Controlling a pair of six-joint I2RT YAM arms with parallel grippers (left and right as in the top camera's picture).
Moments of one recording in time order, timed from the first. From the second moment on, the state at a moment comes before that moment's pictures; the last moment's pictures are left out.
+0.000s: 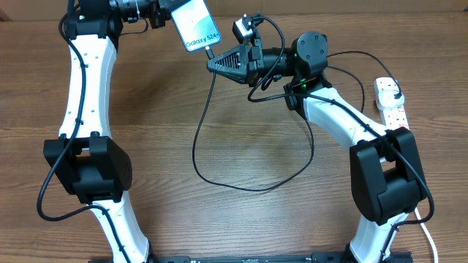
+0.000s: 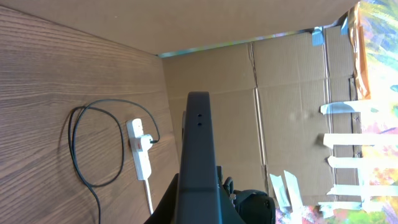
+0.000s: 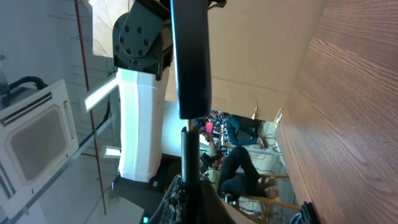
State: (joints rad) left arm 0.04 2.13 2.15 -0.44 1.25 -0.95; right arm 0.37 1.98 1.37 0.97 -1.25 1.72
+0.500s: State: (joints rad) left arm 0.04 2.13 2.15 -0.44 1.25 -0.95; right arm 0.37 1.98 1.37 0.97 -1.25 1.72
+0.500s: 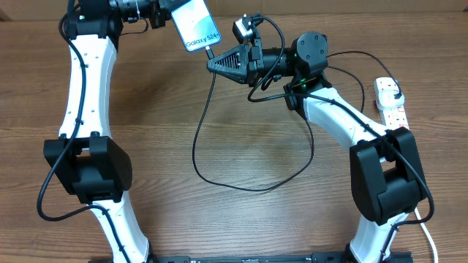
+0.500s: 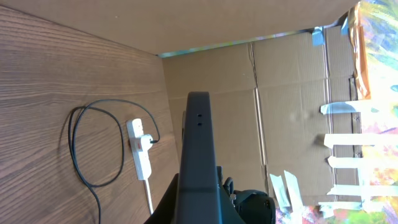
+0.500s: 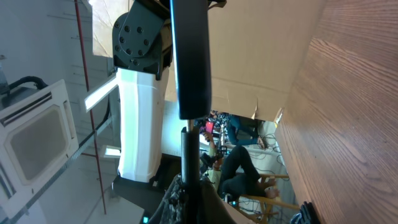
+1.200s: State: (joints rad) left arm 0.03 2.13 2.15 -0.44 1.23 -0.95; right arm 0.37 1.98 1.37 0.97 -1.26 1.72
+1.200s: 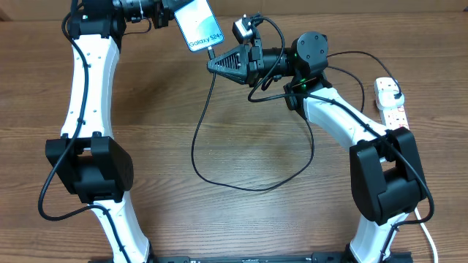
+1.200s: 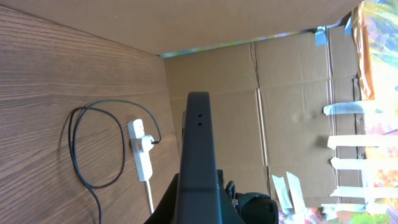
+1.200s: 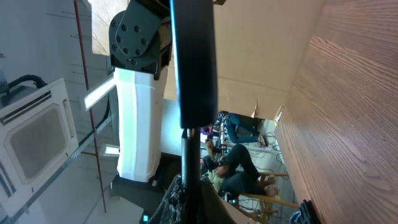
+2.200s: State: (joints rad) left arm 0.03 2.13 2.15 -0.40 1.24 -0.96; right arm 0.37 1.98 1.37 0.97 -1.26 1.72
